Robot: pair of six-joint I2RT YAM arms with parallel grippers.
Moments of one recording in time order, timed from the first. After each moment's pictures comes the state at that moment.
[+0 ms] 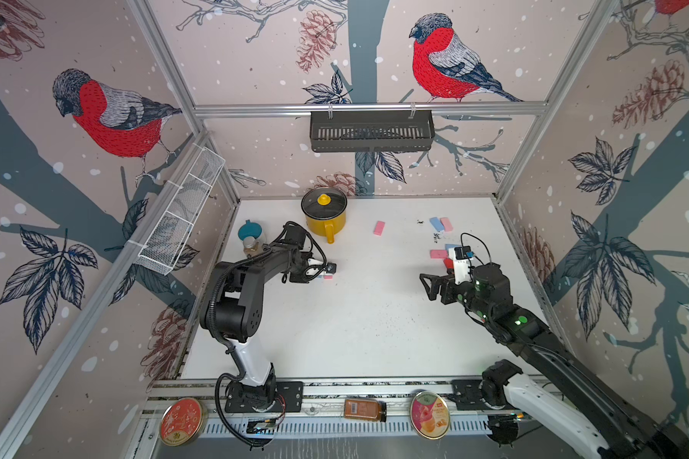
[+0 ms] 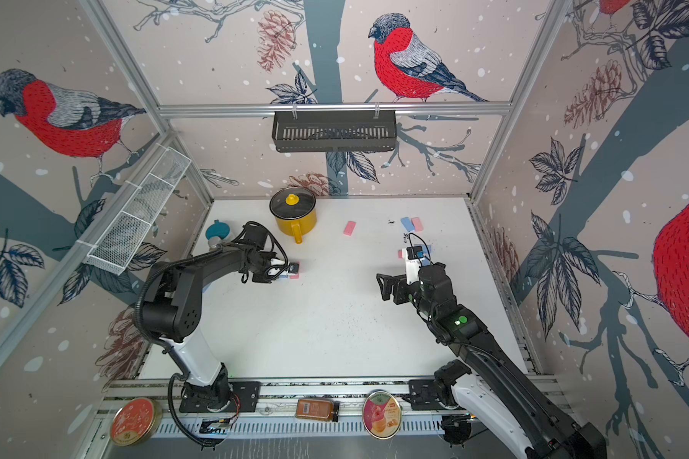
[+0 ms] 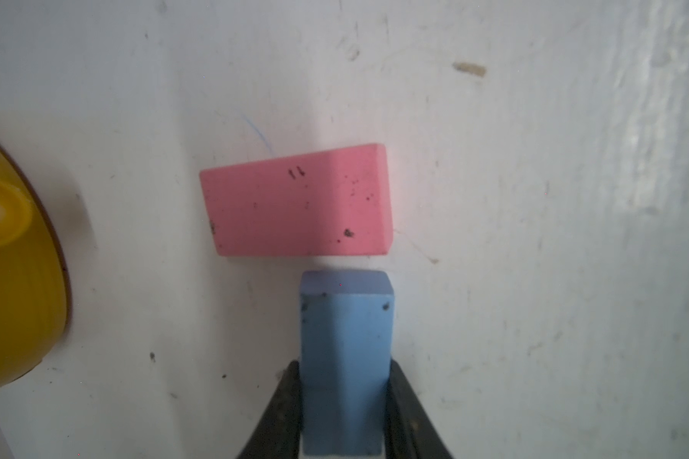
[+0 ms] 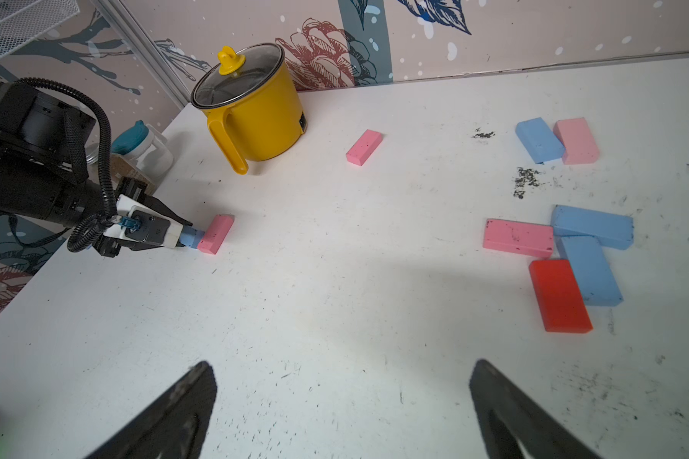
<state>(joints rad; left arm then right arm) -0.18 1.79 1.06 -0.47 0.17 1.50 0.48 0.75 0.56 -0.26 -0.08 0.29</state>
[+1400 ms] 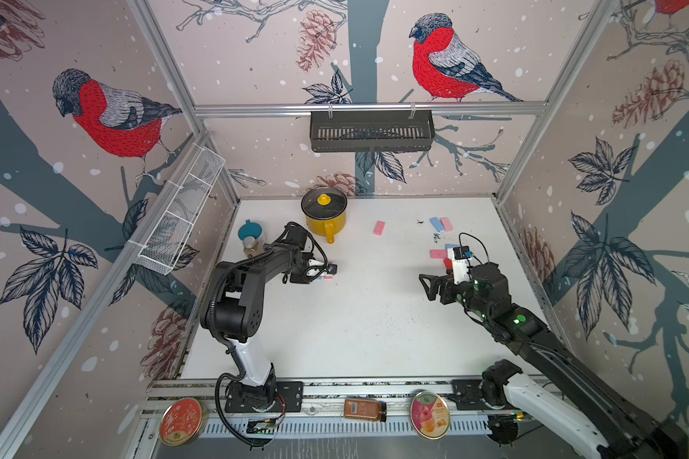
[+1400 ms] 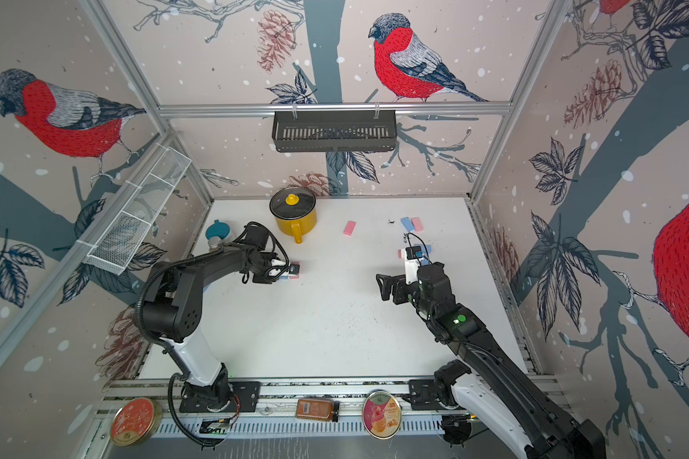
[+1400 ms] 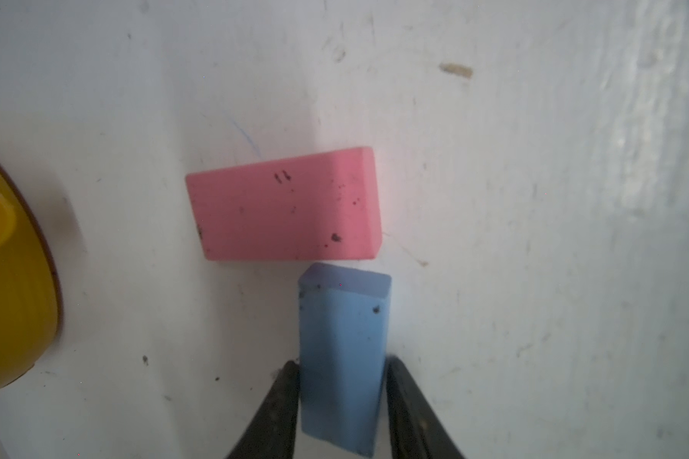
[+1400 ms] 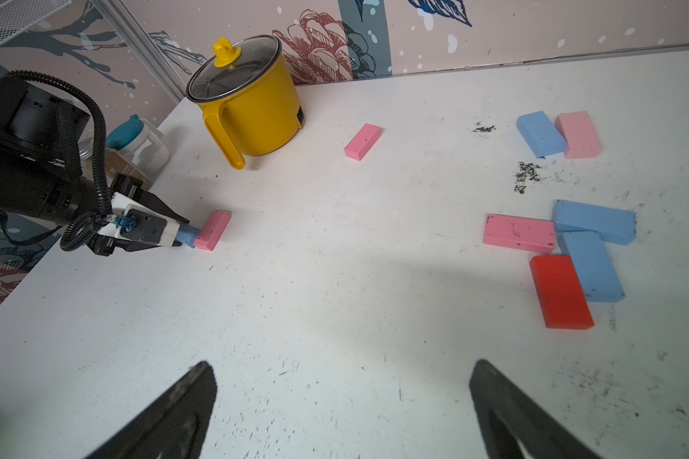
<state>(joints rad) -0.19 1.79 1.06 -0.49 0.16 1.50 0.49 0.77 0.56 -0.26 -0.08 0.29</state>
